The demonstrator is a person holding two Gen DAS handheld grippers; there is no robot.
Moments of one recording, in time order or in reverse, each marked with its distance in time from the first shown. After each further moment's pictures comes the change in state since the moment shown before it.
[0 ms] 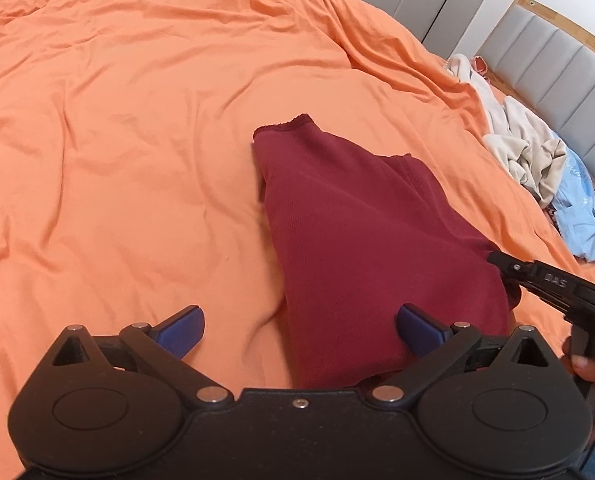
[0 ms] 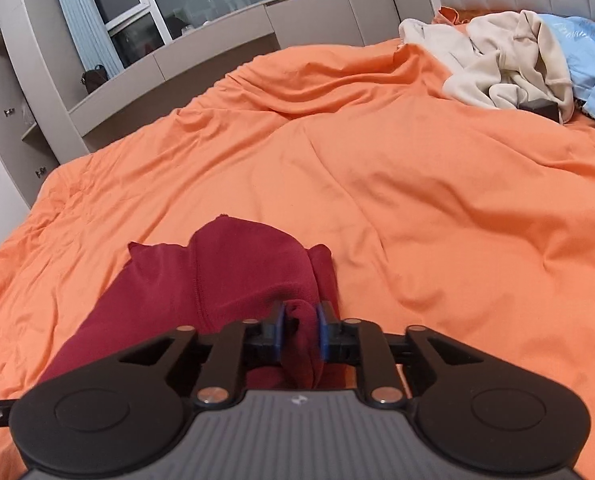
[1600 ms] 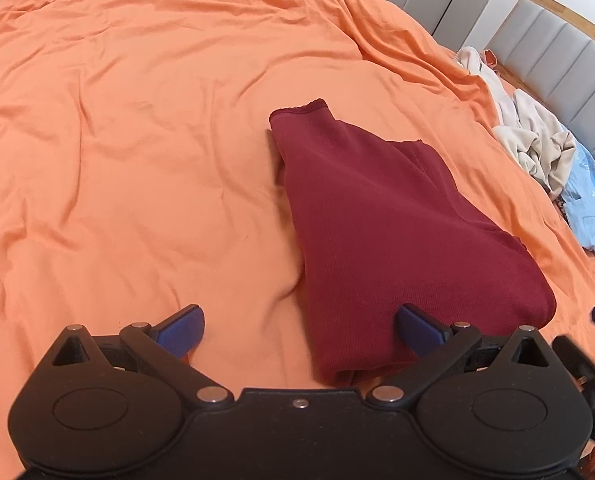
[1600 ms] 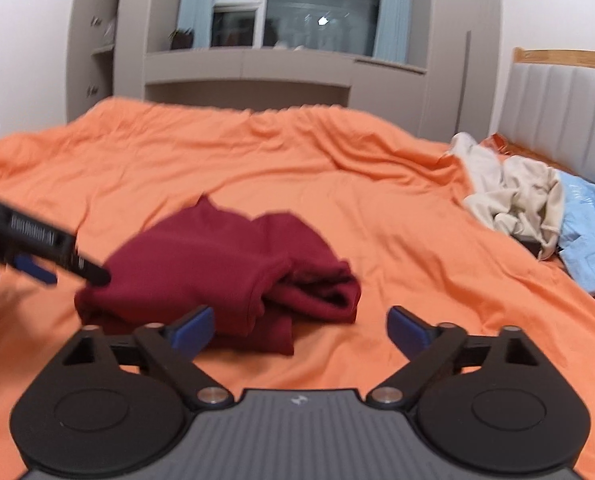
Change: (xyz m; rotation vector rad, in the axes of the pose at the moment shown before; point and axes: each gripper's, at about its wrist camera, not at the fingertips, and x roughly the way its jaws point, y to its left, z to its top) left arm -0.006 0.001 -0.011 -0.005 0.023 0.035; right arm -0.109 0.064 -0.066 -0.445 -0.157 -0.076
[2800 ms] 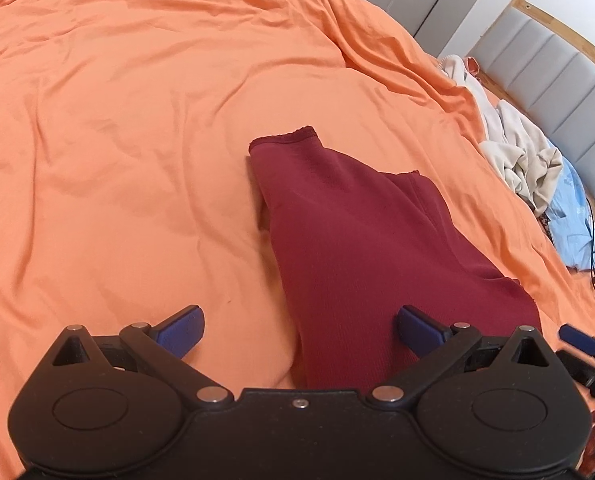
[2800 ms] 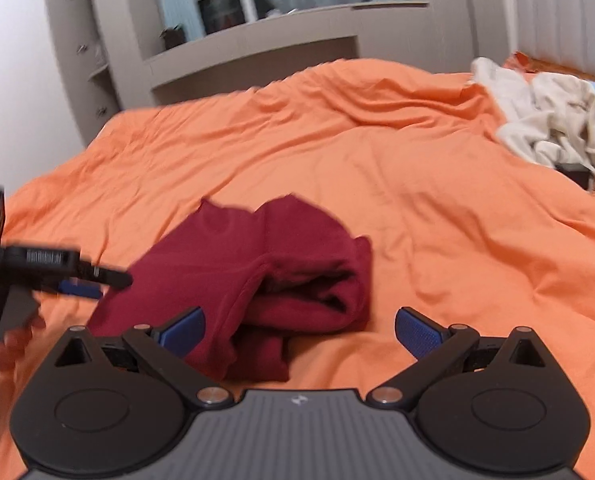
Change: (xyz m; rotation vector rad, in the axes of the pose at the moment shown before) left arm 0.041 0.016 0.047 0.002 0.006 -0.103; right arm 0.056 -0.062 0.023 0.225 0.140 0.193
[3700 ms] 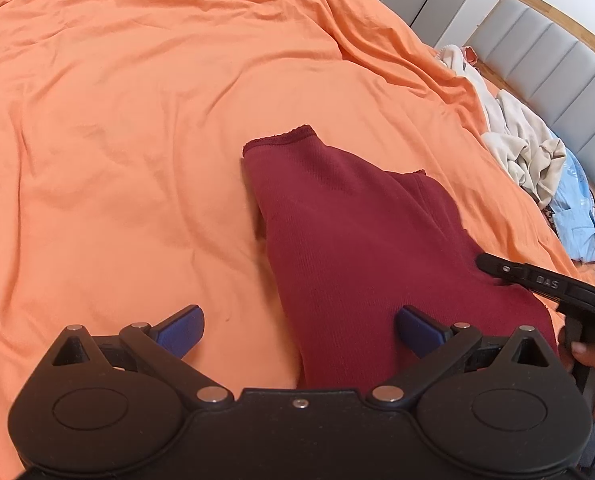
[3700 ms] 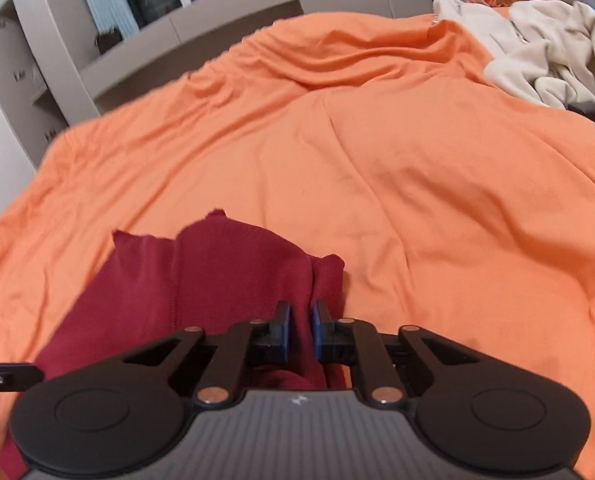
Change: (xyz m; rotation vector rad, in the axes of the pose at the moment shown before) left arm 0.013 0.001 0.009 0.025 0.017 0.001; right arm 0.118 -0.038 0.034 0.168 0.083 -0.040
